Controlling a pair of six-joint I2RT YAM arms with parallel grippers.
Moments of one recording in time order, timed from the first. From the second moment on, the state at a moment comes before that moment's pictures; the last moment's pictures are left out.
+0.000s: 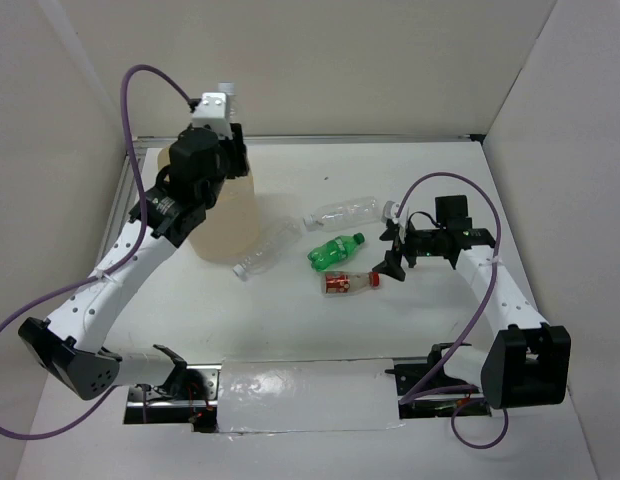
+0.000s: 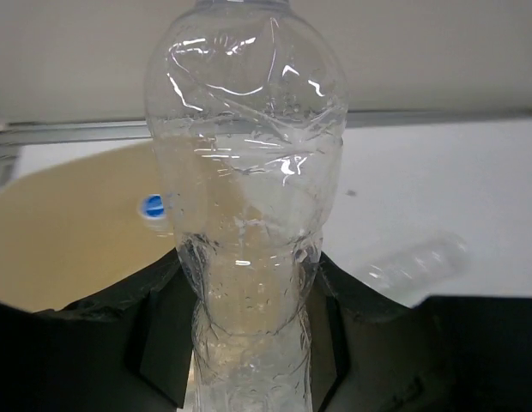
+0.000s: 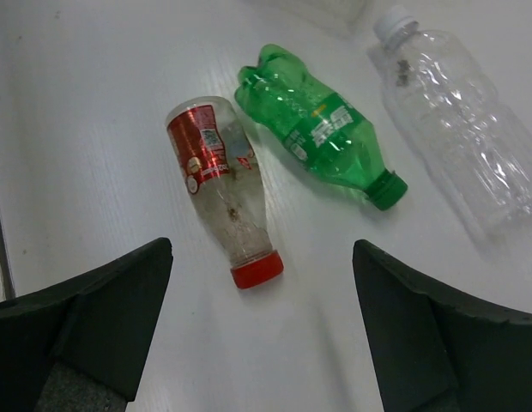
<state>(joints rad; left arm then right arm) -0.59 1.30 1.50 -0.41 -0.40 -0.18 0.02 1.16 0.84 -0.61 -0.95 -0.92</state>
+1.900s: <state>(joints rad) -1.07 0.90 0.58 -0.30 -0.39 -0.37 0.41 1.49 1.67 -0.55 -0.61 -0.78</state>
